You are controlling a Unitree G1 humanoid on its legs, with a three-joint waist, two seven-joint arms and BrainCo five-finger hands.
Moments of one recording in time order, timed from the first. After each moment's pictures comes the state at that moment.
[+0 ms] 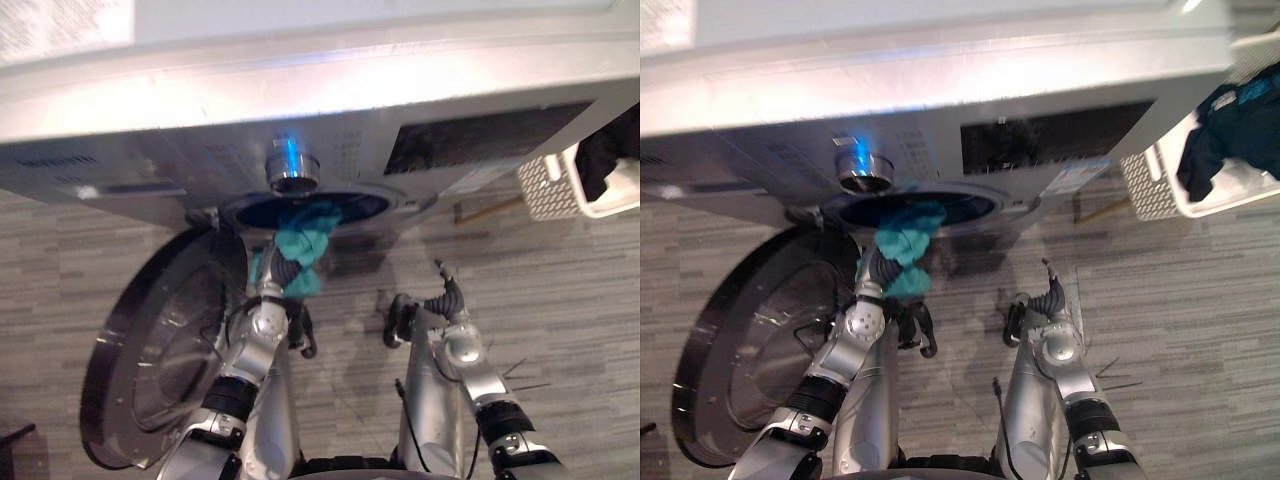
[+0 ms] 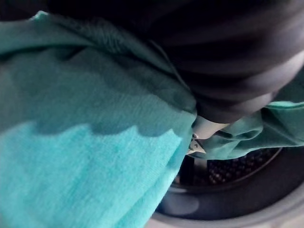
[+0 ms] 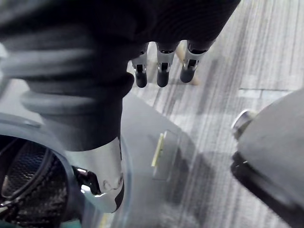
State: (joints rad) left arm -0.34 0.07 -0.15 0.31 0.51 -0.07 0.35; right arm -0.21 -0.17 0.03 0.45 -0.21 -0.11 -0.30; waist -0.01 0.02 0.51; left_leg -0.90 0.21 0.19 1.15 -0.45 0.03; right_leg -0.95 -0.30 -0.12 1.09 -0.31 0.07
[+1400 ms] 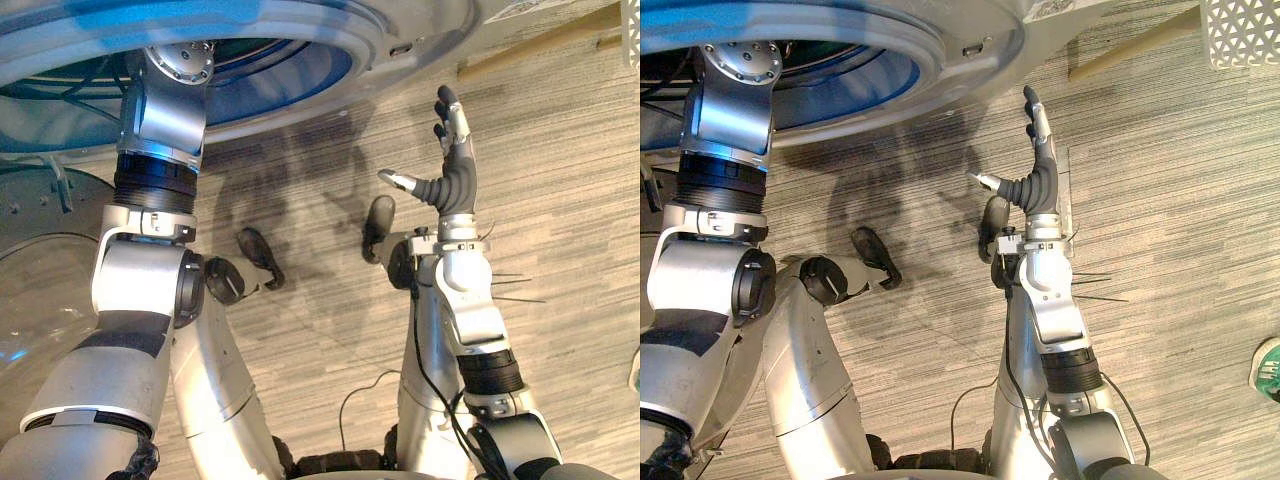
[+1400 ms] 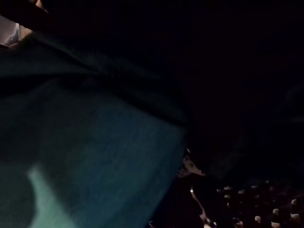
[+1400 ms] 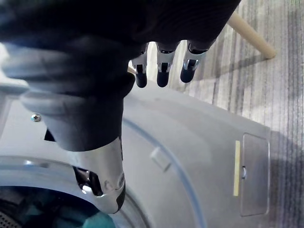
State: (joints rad) left arm -1.35 0.42 -0.01 0.57 0.48 0.10 0.33; right arm -0.48 -0.10 0.06 -0.04 -0.17 -0.16 -0.25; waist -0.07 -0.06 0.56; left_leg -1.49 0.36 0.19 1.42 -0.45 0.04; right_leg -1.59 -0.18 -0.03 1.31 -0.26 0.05
